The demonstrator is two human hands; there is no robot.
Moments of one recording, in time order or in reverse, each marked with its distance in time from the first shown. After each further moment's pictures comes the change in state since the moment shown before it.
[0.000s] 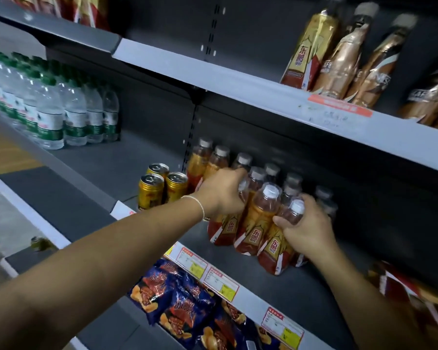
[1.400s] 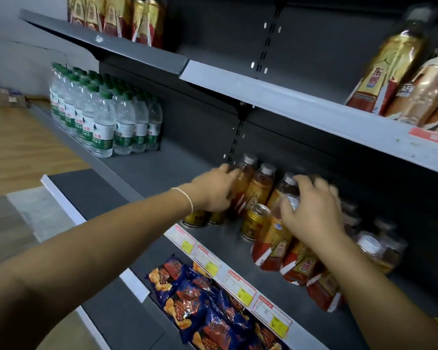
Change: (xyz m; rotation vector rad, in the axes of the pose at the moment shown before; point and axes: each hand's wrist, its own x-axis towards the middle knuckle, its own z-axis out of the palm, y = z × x) left_hand -0.007 -0.126 -0.067 0.317 -0.036 0.039; right_hand 0.012 -0.139 0.034 -0.305 0.107 -0.327
